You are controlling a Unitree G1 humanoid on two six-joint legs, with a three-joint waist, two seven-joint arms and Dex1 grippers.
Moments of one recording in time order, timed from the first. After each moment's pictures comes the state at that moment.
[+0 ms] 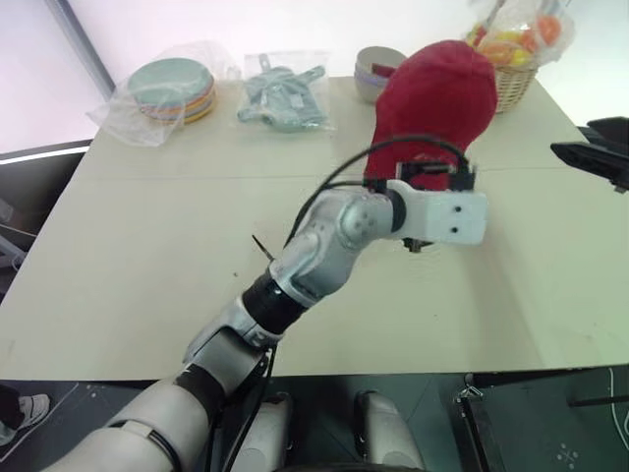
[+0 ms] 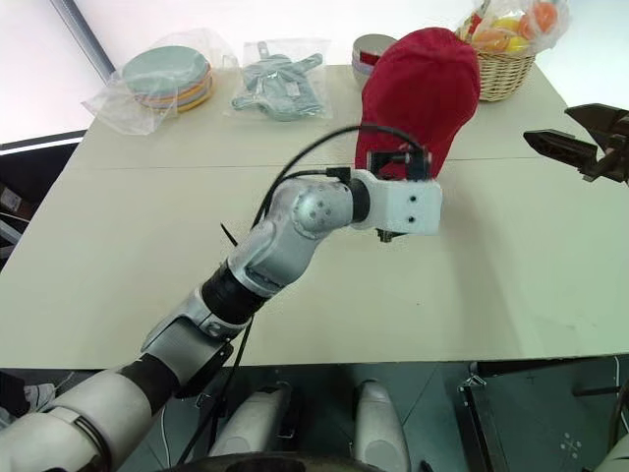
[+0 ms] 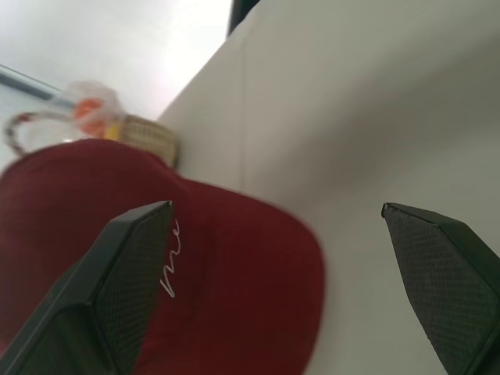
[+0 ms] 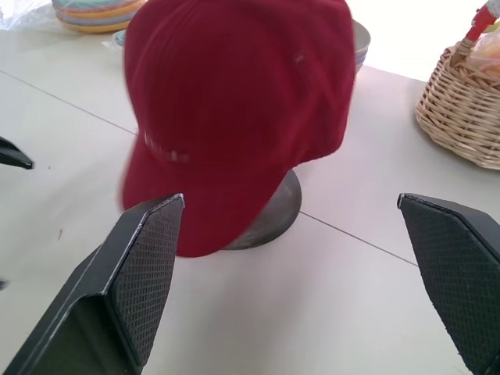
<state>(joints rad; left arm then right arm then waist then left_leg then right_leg) -0.98 -0.03 -0.49 0.01 0.53 0.41 -0.89 -0.67 -1.16 -0.34 0.38 0.49 0.62 1.07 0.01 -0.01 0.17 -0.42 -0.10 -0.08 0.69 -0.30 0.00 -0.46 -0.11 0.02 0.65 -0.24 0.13</state>
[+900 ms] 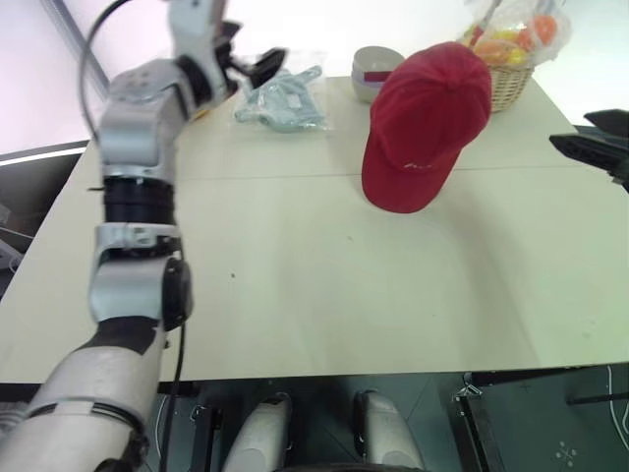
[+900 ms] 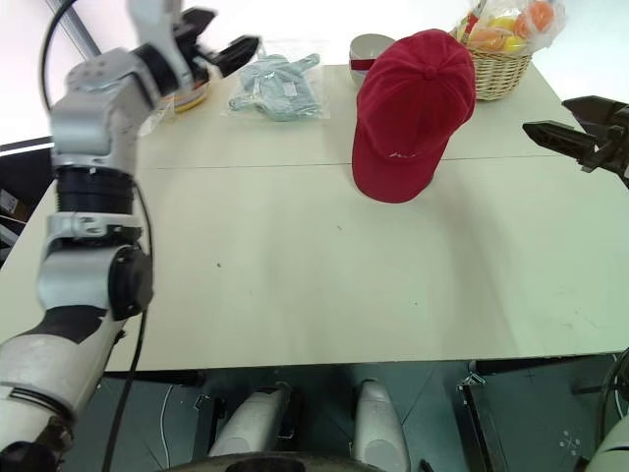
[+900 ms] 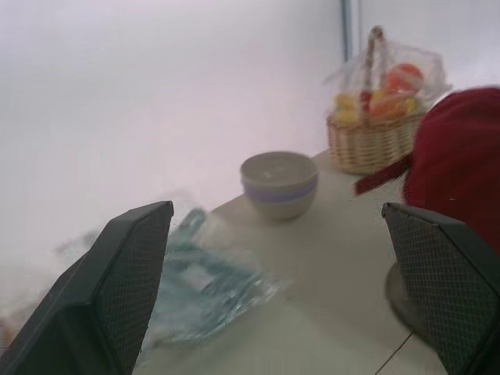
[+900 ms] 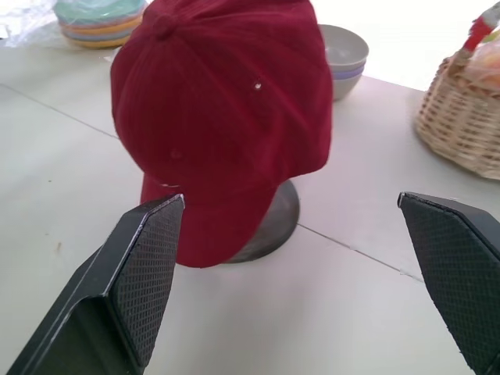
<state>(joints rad) -1.19 0.45 0.18 0.52 -0.09 0.43 -0.68 -0.78 -1.13 -0.29 0.52 0.45 0.55 1.13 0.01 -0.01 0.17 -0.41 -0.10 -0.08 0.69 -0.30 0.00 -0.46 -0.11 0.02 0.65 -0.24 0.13</state>
